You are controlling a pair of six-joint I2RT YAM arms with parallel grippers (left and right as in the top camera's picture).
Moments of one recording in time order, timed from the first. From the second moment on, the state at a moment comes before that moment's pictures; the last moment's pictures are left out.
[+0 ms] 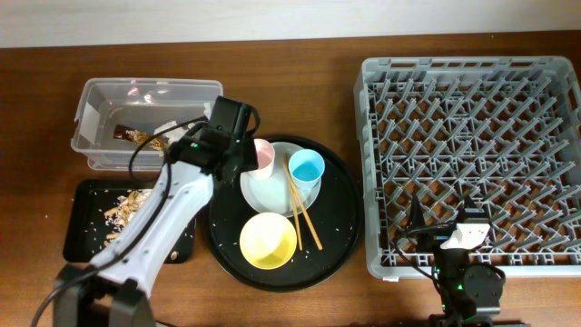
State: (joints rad) left arm -0.38 1.60 1.24 -0.72 -0.14 -0.48; right arm -0.02 0.01 0.01 -0.07 0.00 0.05
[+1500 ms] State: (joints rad) left arm -0.09 1.31 1.25 -0.73 1.47 -0.18; right arm -0.02 0.78 0.98 -0.49 -1.35 0.25
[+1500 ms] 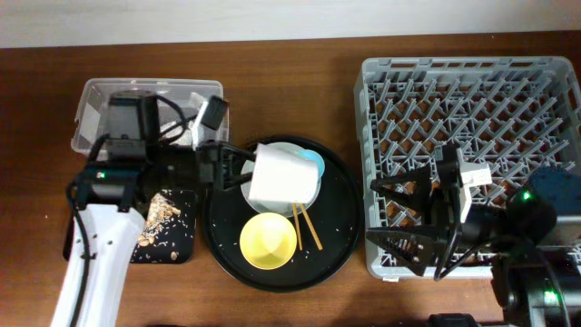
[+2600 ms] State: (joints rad) left arm -0.38 1.31 1.25 -0.40 1.38 -0.41; right arm 0.18 0.88 0.95 -0.25 -1.31 0.25
